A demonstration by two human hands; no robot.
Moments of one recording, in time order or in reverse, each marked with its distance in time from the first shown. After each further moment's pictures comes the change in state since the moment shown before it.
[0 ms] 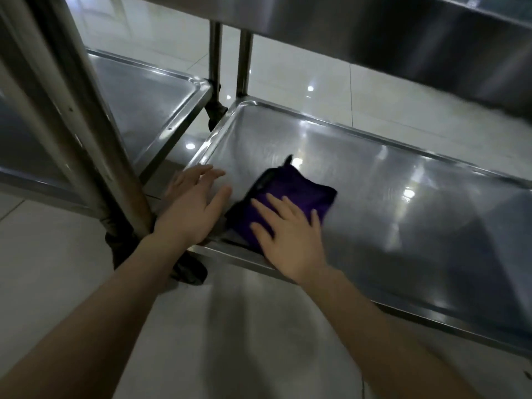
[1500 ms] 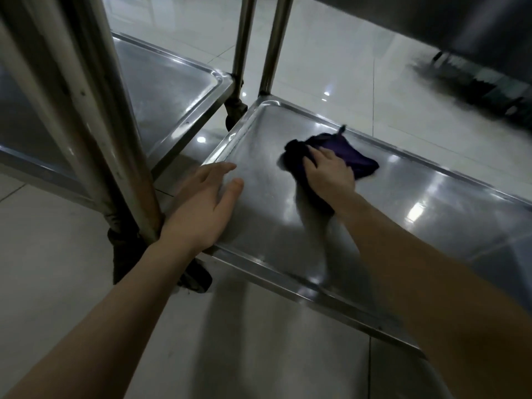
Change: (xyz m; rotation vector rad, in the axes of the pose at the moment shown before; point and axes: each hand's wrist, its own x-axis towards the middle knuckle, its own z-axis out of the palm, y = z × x) left_hand -0.003 0.008 -0.004 -0.181 0.062 -0.145; right_hand 0.167 0.065 -0.014 0.033 0.081 0.200
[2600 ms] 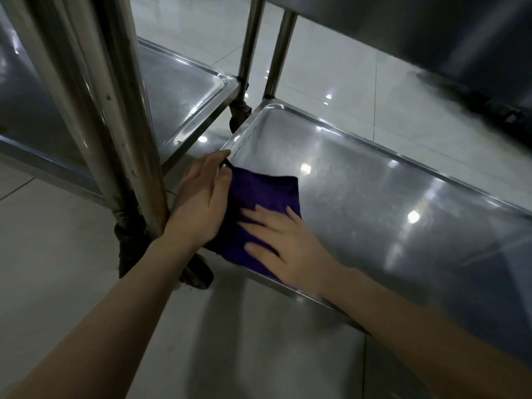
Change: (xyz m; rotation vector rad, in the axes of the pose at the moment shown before) left_hand 0.000 0.006 -0.009 -0.190 0.129 0.047; right_hand -0.156 -0.039 -0.006 0.090 -0.242 -0.729
